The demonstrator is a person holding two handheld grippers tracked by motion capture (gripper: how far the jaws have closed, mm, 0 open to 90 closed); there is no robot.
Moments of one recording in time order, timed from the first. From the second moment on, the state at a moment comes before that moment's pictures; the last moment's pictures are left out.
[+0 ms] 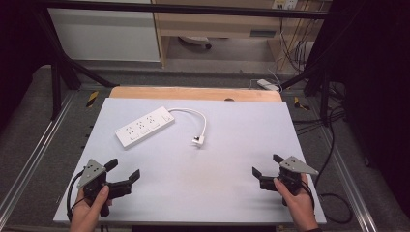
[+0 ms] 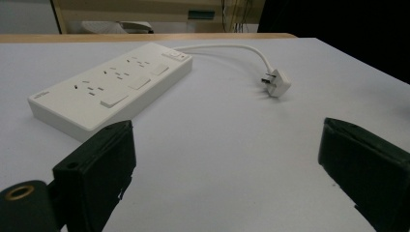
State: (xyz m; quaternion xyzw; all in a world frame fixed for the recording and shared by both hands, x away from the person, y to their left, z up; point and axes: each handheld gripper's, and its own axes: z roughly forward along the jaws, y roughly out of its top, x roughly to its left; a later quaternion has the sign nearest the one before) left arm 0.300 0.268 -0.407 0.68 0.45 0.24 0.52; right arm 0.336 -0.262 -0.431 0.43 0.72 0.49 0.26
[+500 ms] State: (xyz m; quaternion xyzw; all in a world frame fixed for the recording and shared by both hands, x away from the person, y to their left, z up) left arm 0.301 0.265 -0.407 0.69 0.45 0.23 0.52; right arm 0.337 -0.260 -0.432 0.43 0.72 0.49 0.25
